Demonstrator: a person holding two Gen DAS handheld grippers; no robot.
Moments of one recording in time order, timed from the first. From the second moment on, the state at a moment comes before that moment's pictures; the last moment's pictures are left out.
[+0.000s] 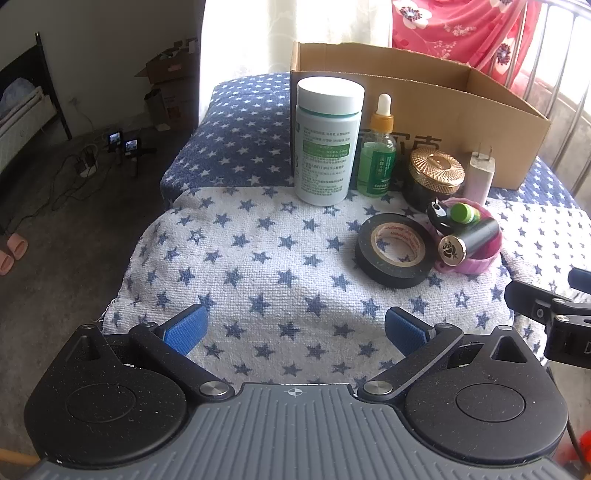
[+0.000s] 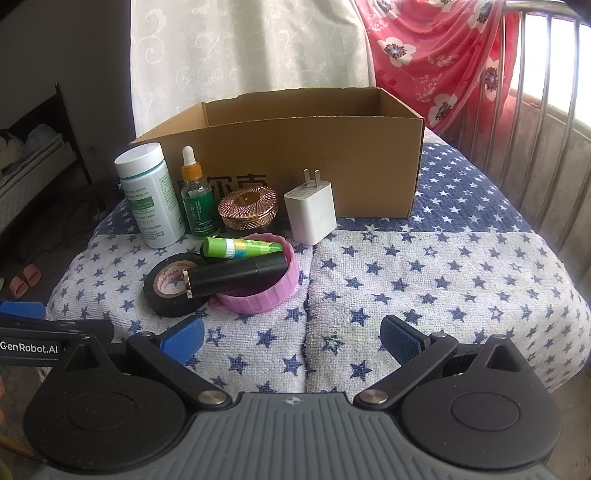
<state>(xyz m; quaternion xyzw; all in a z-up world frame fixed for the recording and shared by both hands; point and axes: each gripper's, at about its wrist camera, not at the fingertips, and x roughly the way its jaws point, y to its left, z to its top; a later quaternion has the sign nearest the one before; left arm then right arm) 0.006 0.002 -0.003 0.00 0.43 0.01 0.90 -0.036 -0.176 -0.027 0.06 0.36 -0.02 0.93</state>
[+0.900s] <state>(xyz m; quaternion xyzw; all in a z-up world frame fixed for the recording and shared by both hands) 0.006 0.005 -0.003 0.00 0.43 0.01 0.90 -0.035 -0.173 -0.026 0.06 0.36 0.00 0.93</state>
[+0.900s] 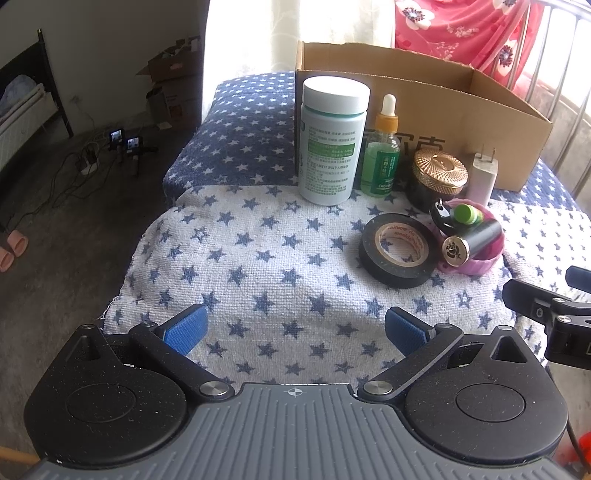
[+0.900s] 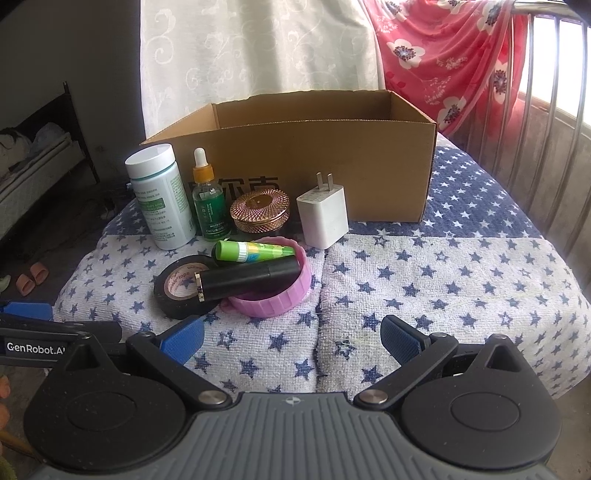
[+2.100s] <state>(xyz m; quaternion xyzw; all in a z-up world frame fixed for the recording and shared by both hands) 0.015 -0.030 0.009 0.02 0.33 -0.18 0.93 0.001 -0.240 -0.019 0.30 0.37 0.13 0.87</state>
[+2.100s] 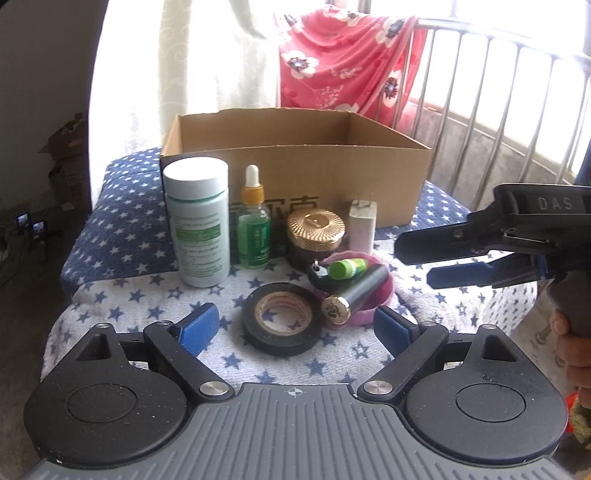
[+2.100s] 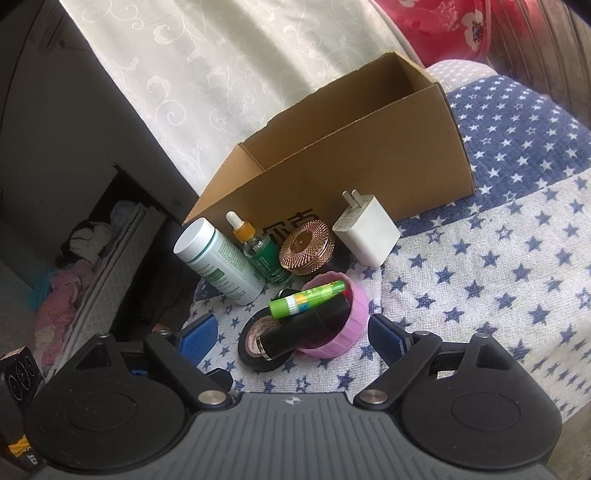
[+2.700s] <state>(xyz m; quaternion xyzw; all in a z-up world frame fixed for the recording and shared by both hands) 0.041 -0.058 -0.002 0.03 0.38 -0.28 0.88 0.045 -0.243 -0.050 0.40 0.45 0.16 0.78</state>
